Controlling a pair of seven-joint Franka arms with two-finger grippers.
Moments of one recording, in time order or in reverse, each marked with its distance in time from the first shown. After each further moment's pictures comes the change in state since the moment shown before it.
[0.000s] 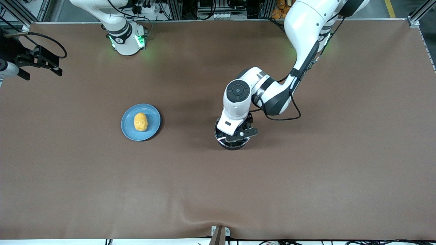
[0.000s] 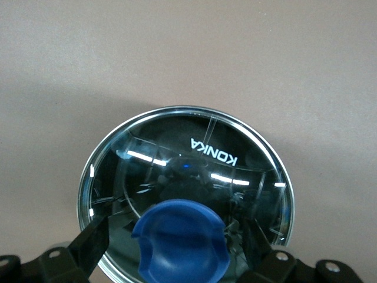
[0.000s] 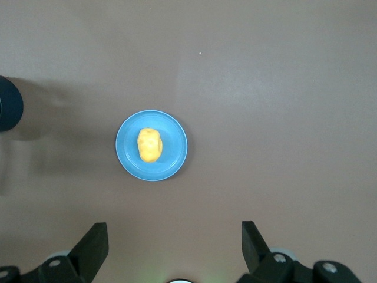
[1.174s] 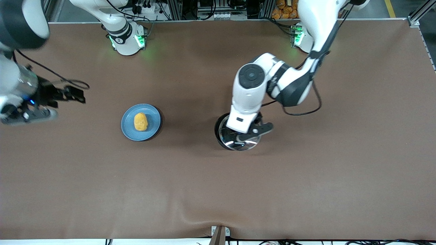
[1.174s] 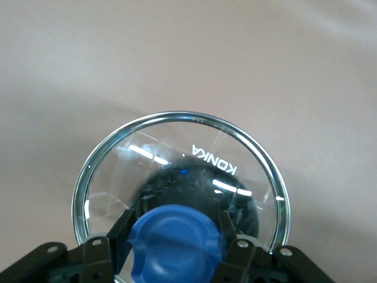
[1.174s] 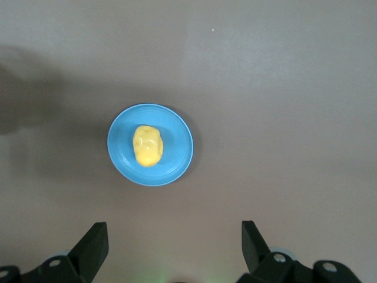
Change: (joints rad) left arm 0.073 -0.152 0.012 0.040 0.023 -0.104 -0.066; right arm 0.006 0.258 0.020 -0.002 0.000 0.085 -0.002
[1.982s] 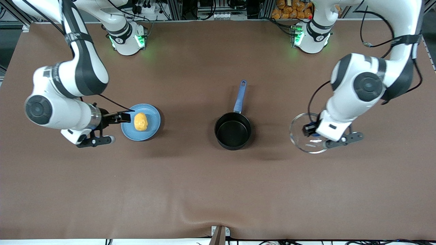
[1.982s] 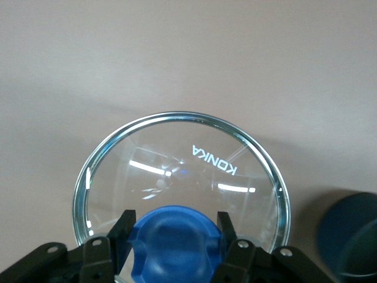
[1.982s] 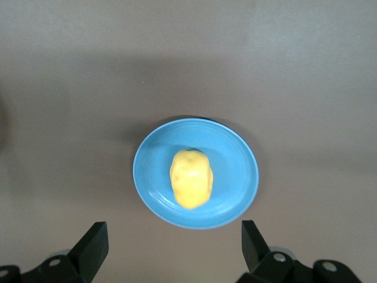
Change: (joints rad) left arm 0.451 -0.302 -0.028 -0.445 -0.071 0.075 0.605; right arm 0.106 0.109 0.005 -0.253 0.095 0.333 0.104
